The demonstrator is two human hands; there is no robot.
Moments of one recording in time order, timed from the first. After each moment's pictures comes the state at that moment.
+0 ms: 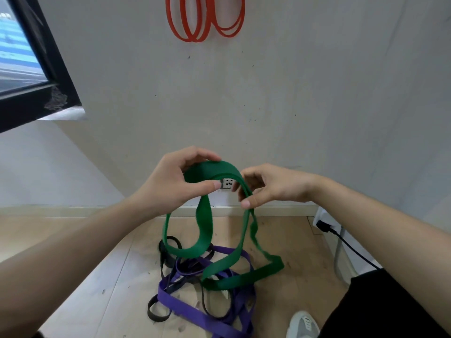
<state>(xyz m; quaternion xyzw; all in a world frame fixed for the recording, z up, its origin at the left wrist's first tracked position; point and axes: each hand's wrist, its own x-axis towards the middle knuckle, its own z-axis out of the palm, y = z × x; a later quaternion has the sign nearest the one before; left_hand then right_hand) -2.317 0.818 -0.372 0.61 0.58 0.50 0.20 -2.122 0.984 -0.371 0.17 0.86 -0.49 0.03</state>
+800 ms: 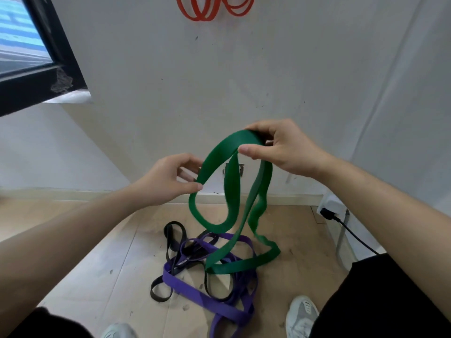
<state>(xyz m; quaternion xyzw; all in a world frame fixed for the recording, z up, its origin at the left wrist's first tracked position) -2.361 0.816 -0.417 0.59 0.68 0.38 0.22 -2.130 0.960 -0.340 0.17 0.89 -0.36 -0.23</state>
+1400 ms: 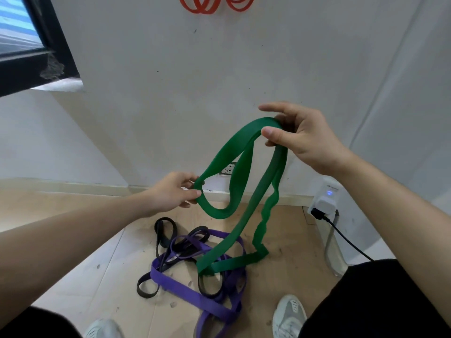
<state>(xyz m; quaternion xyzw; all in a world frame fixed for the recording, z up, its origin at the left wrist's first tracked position) -2.349 0.834 -0.466 0.47 0.72 0.35 0.37 -2.103 0.982 -0.335 0.18 0.84 -0.41 -0.31</state>
